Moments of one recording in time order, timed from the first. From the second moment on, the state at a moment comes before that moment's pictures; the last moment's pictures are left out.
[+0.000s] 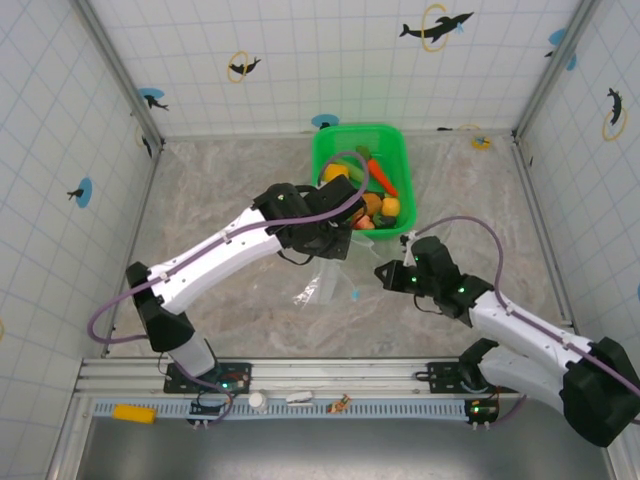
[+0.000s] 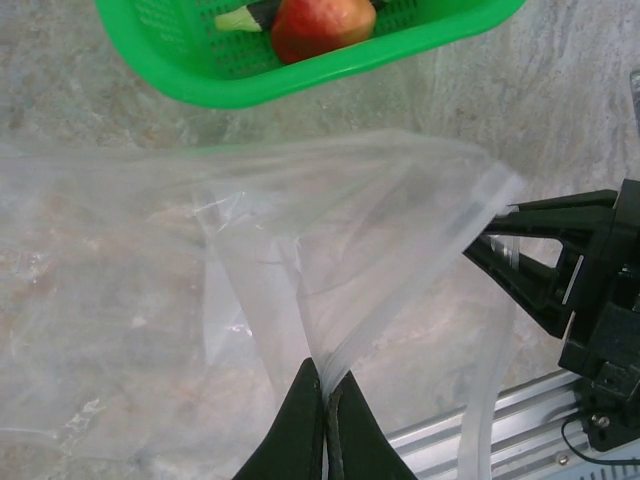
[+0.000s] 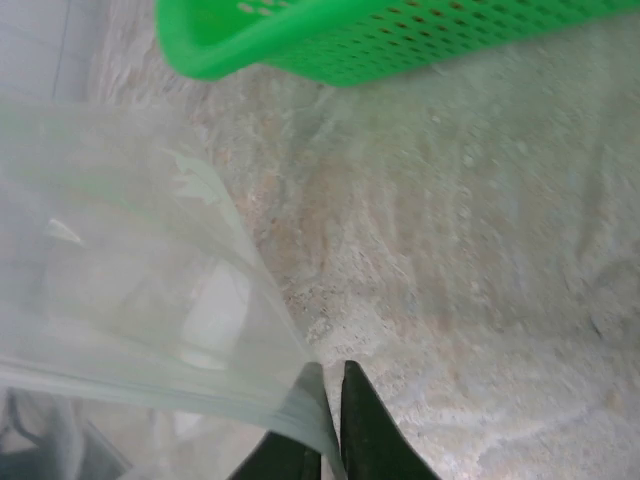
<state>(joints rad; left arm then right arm) -1.05 1.65 1.79 -1.33 -0.14 -0.69 0.69 1.00 0.48 -0.15 -0.21 0.77</state>
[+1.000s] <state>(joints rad) -0.75 1.39 1.07 -0.60 0.01 -0.80 0.46 1.81 1.47 -0.68 -0.09 0.63</state>
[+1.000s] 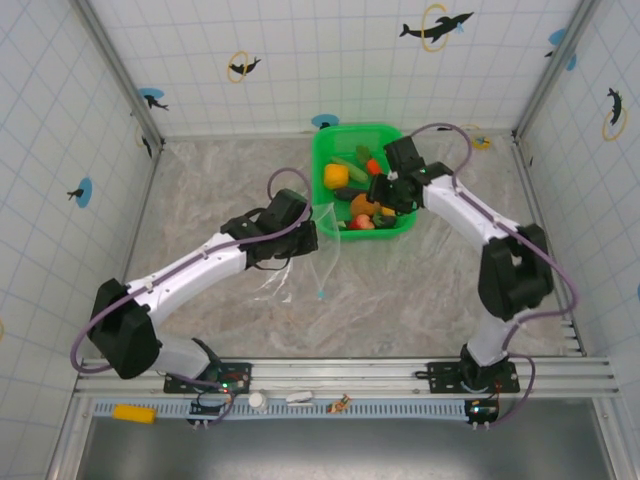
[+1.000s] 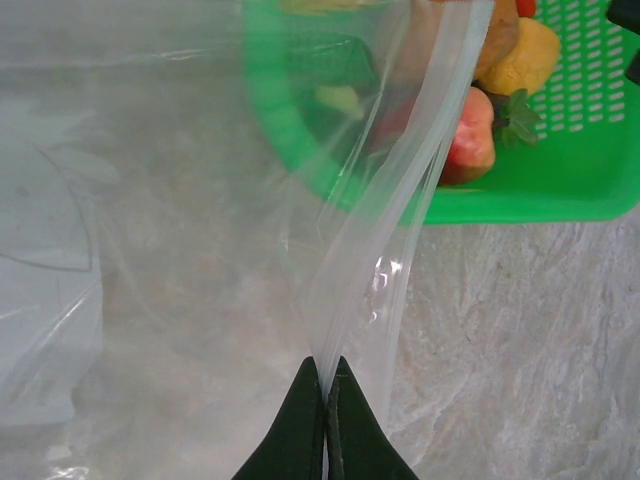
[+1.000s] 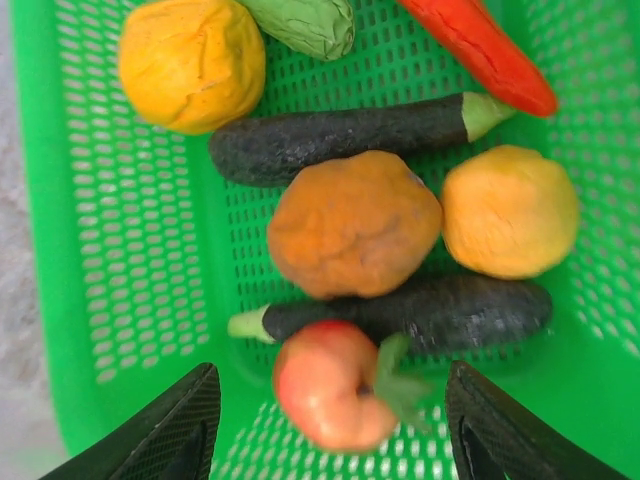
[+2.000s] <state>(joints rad) -0.66 1.26 0.99 -0.52 0.01 -0.81 0.41 1.57 1.15 -1.04 -0.05 0.45</state>
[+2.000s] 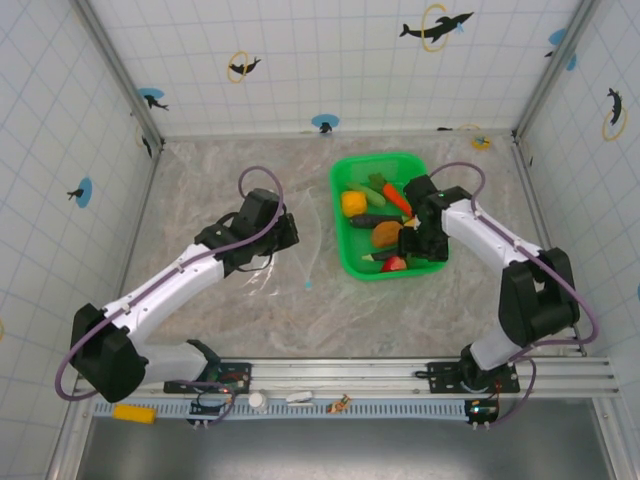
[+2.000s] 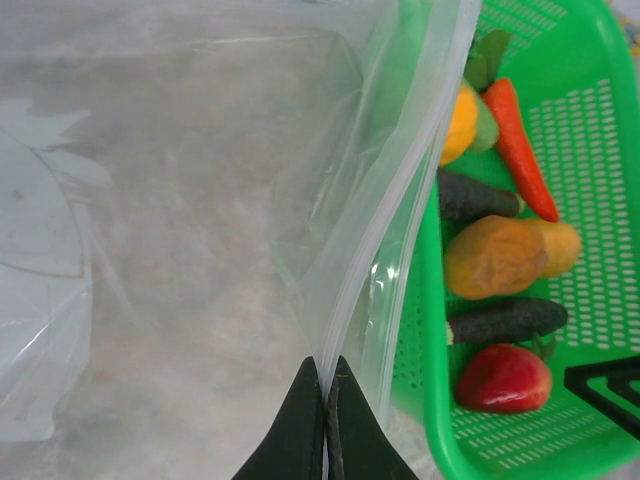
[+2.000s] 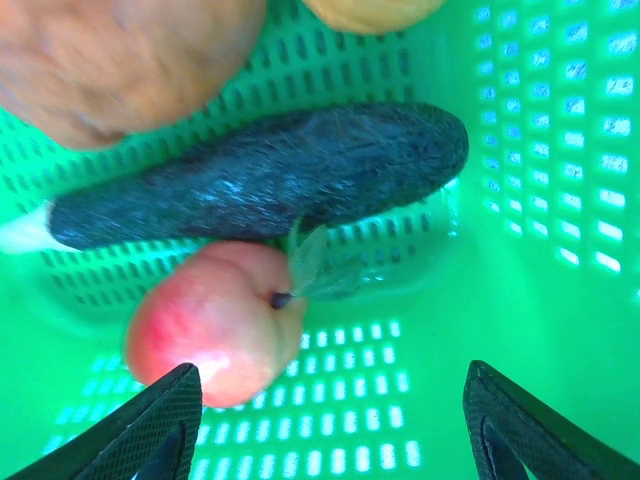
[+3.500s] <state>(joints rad) -0.65 1.33 1.07 -0.51 0.26 -0.81 0.42 1.72 1.35 -0.73 -0.15 0.86</state>
